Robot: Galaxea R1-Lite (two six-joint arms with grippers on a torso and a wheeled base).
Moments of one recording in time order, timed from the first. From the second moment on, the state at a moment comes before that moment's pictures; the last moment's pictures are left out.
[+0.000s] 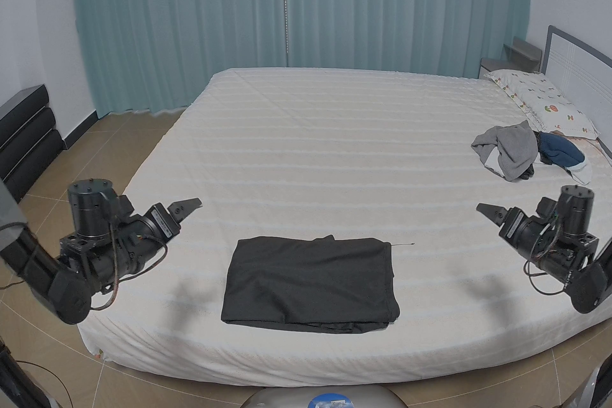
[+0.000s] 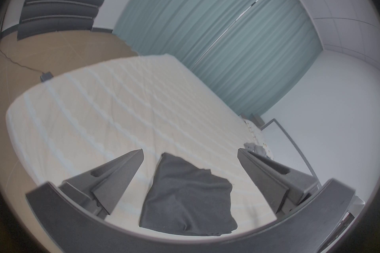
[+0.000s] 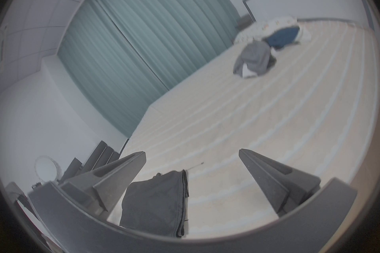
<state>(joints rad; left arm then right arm) -0.20 1.76 -0.45 -1.02 -0.06 -0.74 0.09 1.73 -0.33 -1.15 0.05 0.60</state>
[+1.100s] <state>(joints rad) -0.18 0.55 -0.39 -0.16 0.15 -0.26 0.05 0.45 -0.35 0.09 0.27 0.09</state>
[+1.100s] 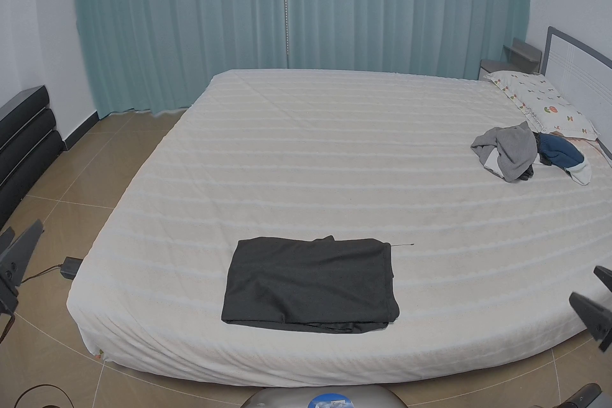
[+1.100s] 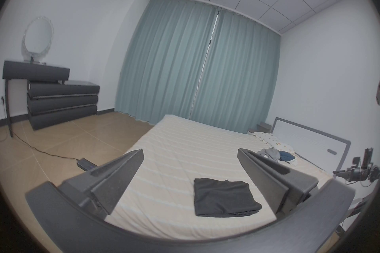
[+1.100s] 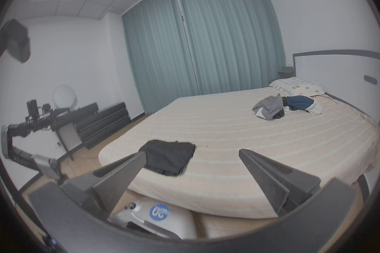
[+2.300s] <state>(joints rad) 0.00 0.01 -0.05 -0.20 0.07 0.04 0.00 0.01 -0.04 -0.17 0.04 -0.13</state>
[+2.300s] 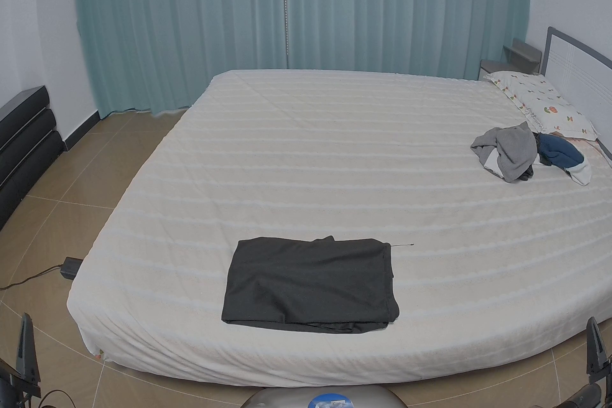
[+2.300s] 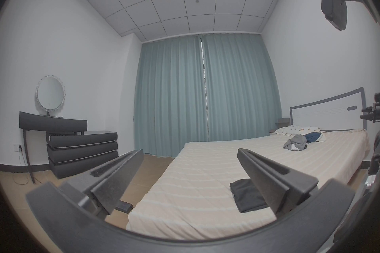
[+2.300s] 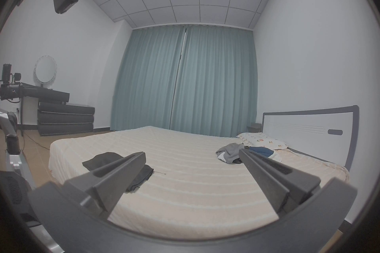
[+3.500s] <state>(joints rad) 0.00 0.01 -0.02 0.00 -0.02 0.00 0.00 0.01 -0.02 0.00 0.02 0.01</state>
